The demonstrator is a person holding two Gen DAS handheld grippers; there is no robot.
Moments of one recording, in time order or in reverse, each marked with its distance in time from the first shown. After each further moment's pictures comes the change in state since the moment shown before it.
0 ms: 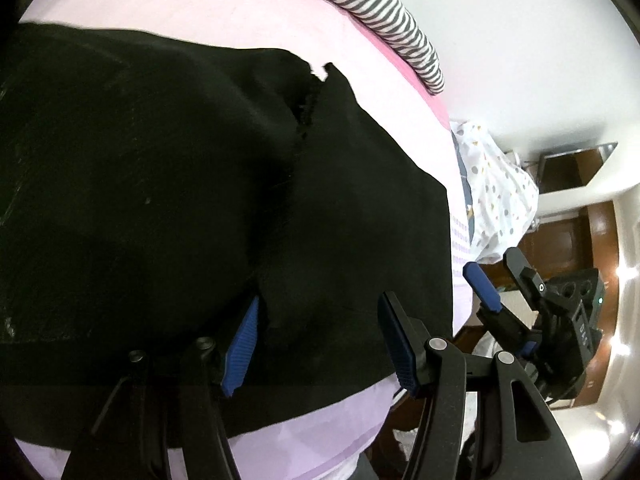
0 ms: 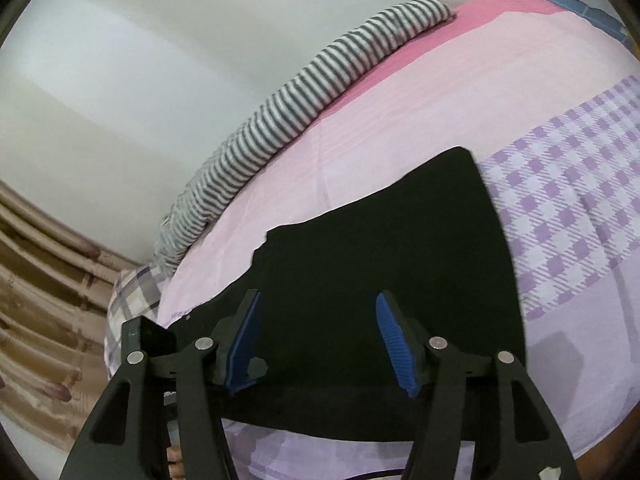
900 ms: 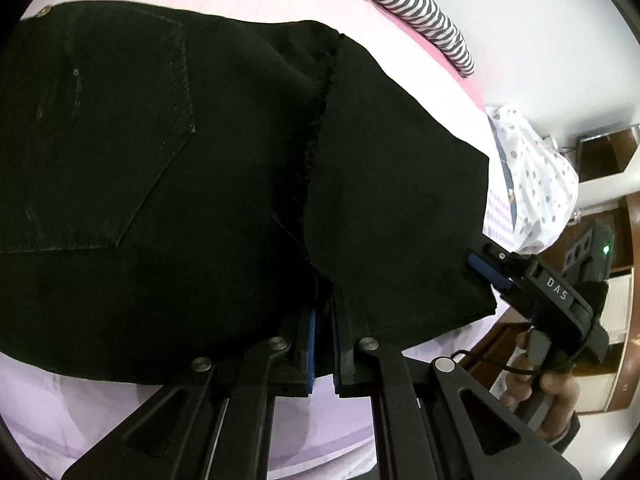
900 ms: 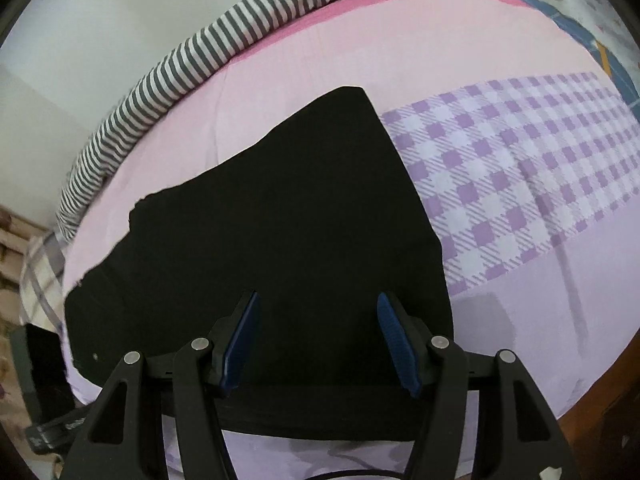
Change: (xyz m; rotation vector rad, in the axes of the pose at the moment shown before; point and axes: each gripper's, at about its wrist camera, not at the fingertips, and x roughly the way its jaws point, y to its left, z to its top) left arm -0.001 -0.004 -0.036 0.020 0.003 0.187; right arm 0.032 -0.025 -0.016 -0.059 0.156 -0.364
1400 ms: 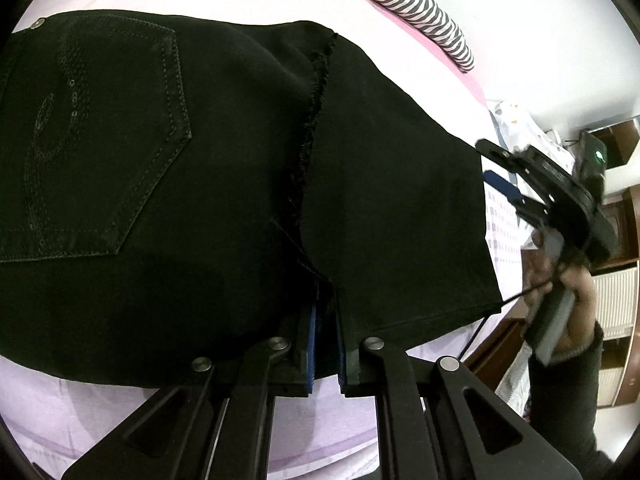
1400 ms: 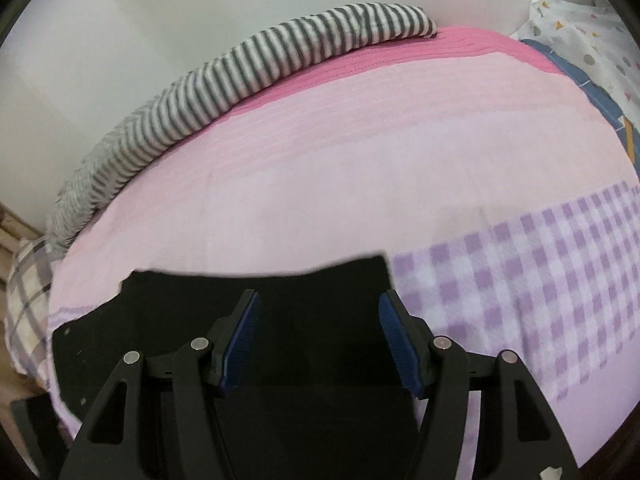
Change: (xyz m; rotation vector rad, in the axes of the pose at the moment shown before) left arm 0.000 -0.001 -0.001 0.016 0.004 0.015; right arm 0.017 0.007 0.096 -0.094 -0.102 -0.041
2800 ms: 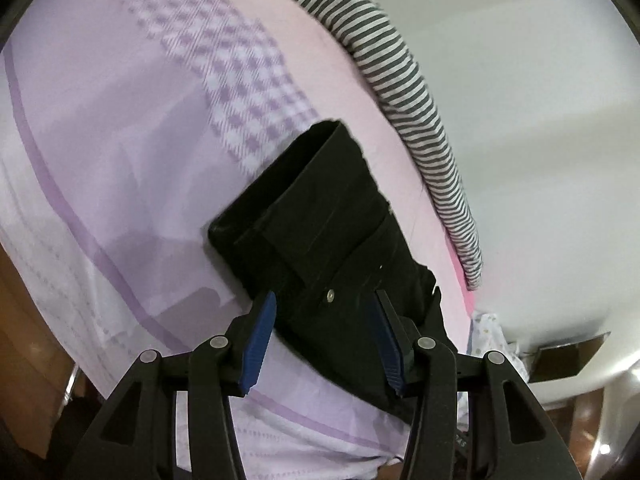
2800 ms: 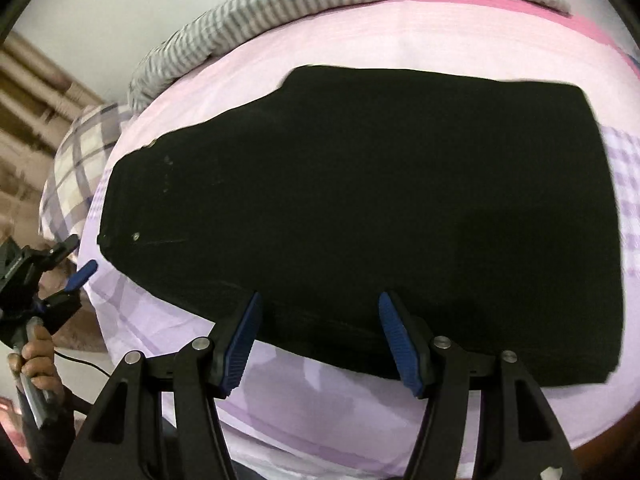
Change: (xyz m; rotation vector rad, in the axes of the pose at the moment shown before) left arm -0.163 0.187 -0.066 -0.567 -0.493 -0.144; right arm -0.008 0.134 -0.141 -0.278 0.231 0.212
